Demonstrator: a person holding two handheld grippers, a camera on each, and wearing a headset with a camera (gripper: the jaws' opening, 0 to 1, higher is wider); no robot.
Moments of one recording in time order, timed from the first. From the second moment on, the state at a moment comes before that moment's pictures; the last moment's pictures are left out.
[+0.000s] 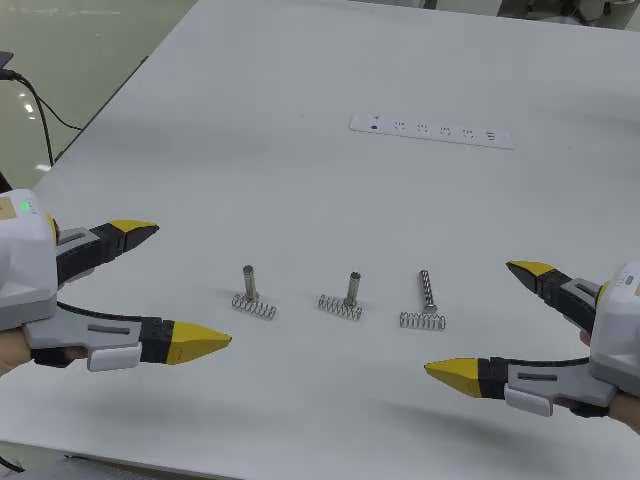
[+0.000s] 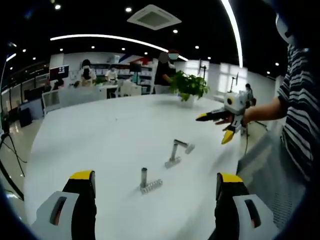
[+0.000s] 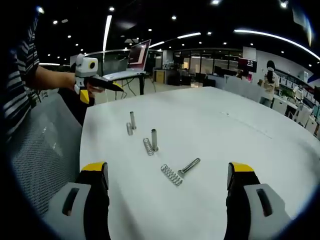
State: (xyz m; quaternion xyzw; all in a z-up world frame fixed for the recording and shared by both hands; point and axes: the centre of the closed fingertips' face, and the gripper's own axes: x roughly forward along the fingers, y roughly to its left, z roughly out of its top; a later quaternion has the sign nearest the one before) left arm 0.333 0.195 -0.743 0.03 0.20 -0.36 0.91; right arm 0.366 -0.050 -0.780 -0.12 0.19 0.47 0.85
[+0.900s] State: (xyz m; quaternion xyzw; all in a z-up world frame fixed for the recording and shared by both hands) left arm 0.332 0.197 -0.743 0.04 0.20 -0.36 0.91; right arm 0.367 -0.048 -0.779 -0.12 0.19 0.47 0.85
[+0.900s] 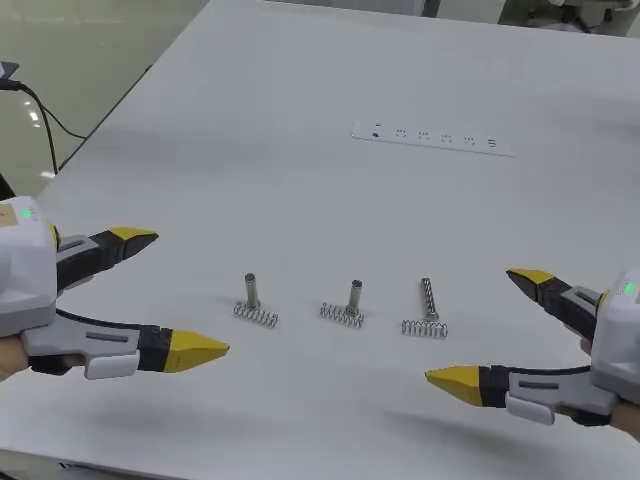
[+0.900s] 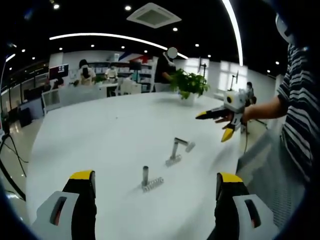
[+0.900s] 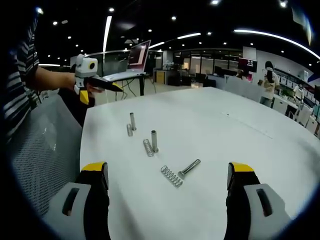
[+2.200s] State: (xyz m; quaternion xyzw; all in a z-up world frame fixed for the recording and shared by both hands) left arm 0.328 0.196 -0.751 0.04 0.21 -0.36 0.91; right arm 0.361 -0.051 -0.785 -0.12 0.20 0.48 0.85
